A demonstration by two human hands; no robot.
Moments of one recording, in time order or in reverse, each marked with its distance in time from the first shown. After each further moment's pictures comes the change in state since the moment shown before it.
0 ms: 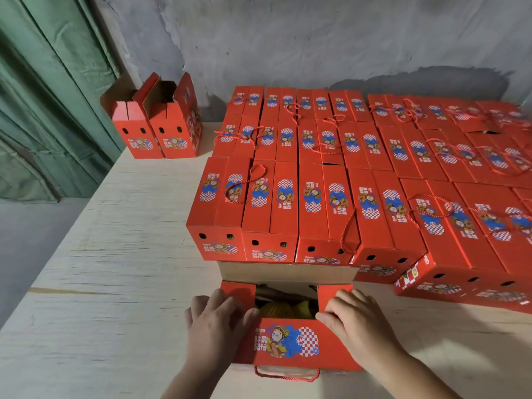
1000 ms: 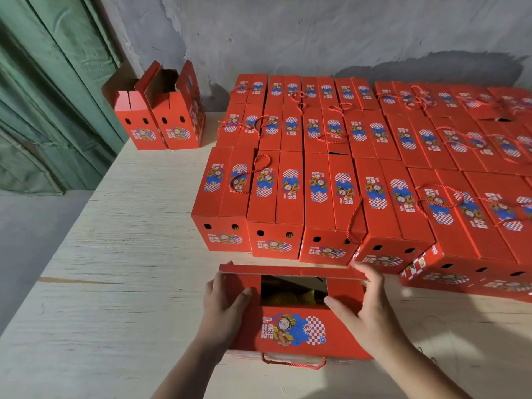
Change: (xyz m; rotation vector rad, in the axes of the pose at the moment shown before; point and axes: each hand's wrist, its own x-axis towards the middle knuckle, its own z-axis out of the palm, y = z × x) left_hand 0.011 0.004 -0.004 -0.730 -0.235 -0.476; right_hand -0.011 0.005 0.017 0.696 0.142 0.315
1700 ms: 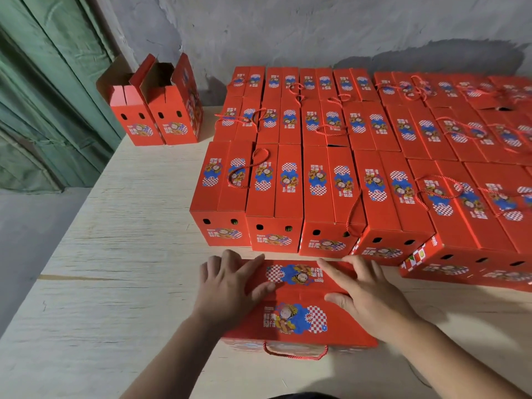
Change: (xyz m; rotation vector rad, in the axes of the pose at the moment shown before) left_hand 0.020 0.018 -0.006 1.015 0.112 0.654; right_hand 0.023 -0.022 -0.023 -0.850 -0.429 -0.124
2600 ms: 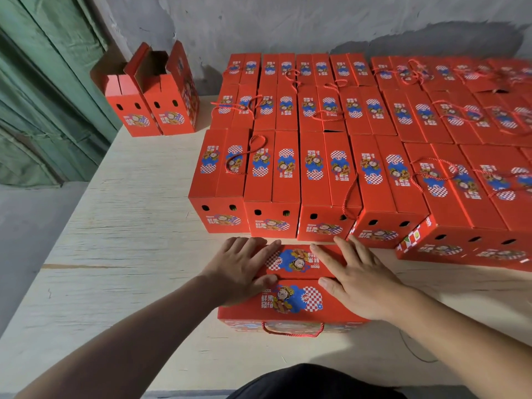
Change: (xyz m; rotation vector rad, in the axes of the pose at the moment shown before) left_hand 0.022 -0.006 -0.003 0.140 -0.355 0.463; right_hand 0.000 -0.006 0.005 -0.036 -0.259 0.010
